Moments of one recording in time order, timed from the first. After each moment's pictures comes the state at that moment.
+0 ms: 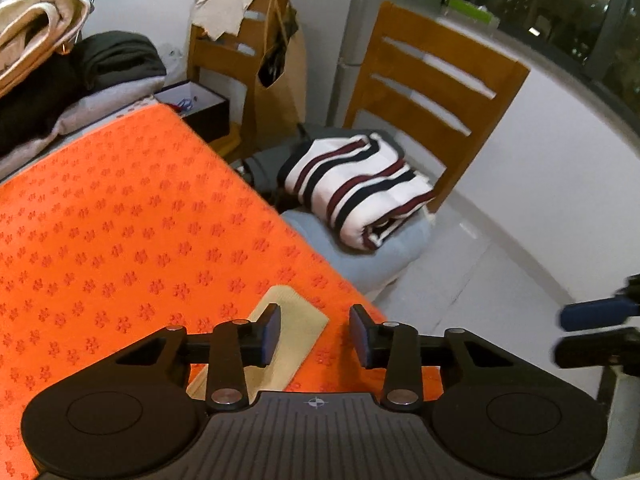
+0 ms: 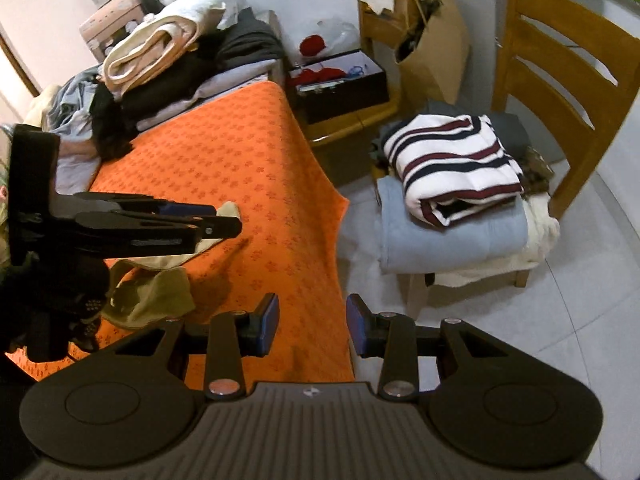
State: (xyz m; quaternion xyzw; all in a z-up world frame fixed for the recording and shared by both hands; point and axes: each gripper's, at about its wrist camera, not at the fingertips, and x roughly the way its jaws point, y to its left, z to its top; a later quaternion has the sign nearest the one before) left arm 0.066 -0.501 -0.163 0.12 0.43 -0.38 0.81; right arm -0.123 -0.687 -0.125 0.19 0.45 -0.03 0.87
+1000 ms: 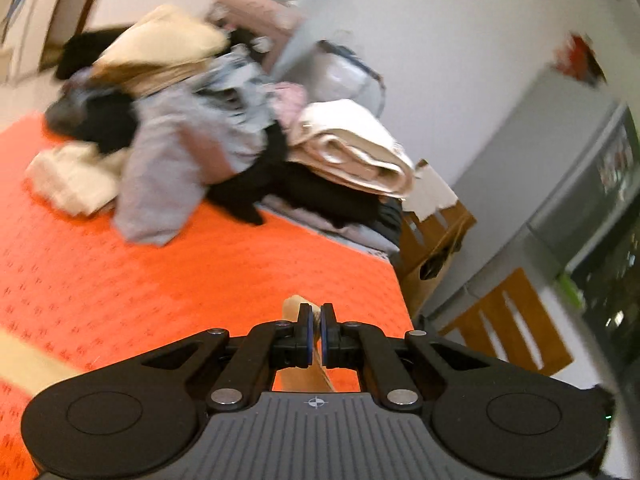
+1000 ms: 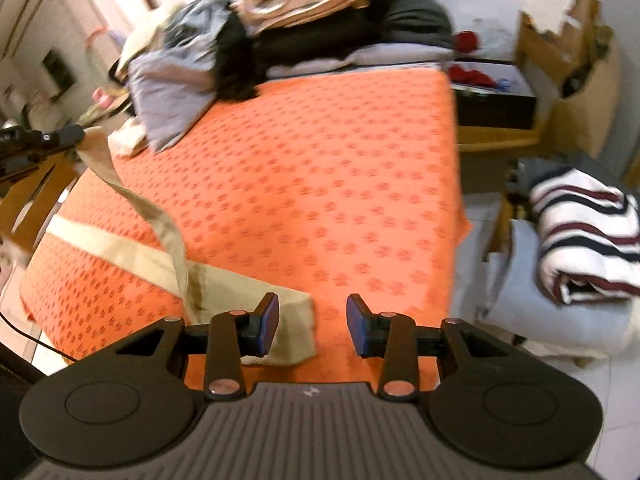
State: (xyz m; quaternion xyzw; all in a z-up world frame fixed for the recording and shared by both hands) left arm 0.013 -0.195 -0.053 -0.24 0.33 -0.15 0.90; right arm -0.025 -0.603 -0.125 0.09 0.47 0.17 0.86
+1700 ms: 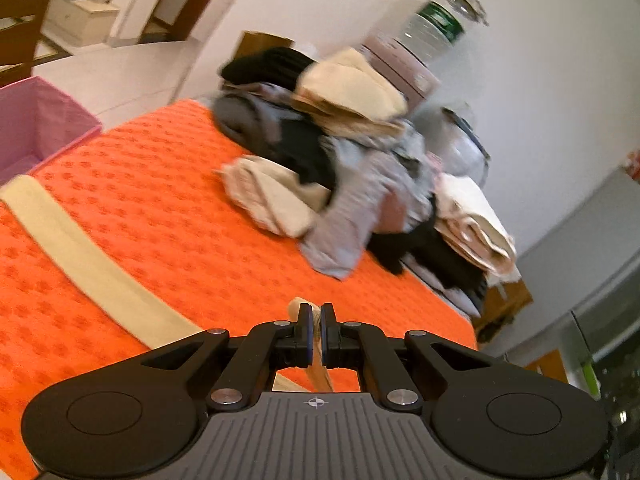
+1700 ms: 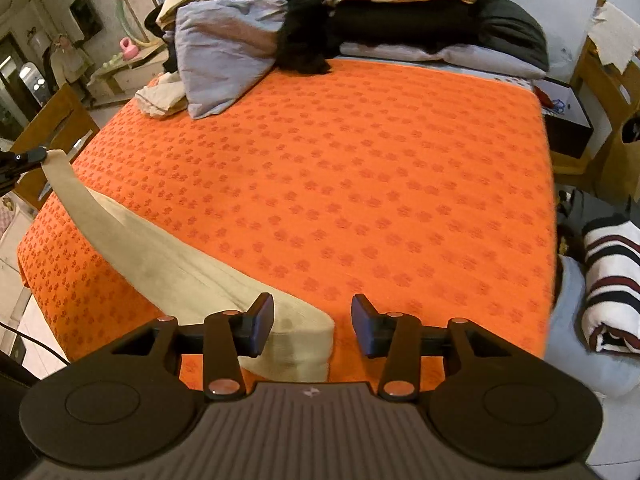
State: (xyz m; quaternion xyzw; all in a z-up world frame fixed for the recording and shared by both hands) left arm -0.021 -0.008 -0.088 -0.32 0.32 -0.04 0.89; right arm 0.014 -0.506 -0.123 0.03 0.49 0.21 0.84
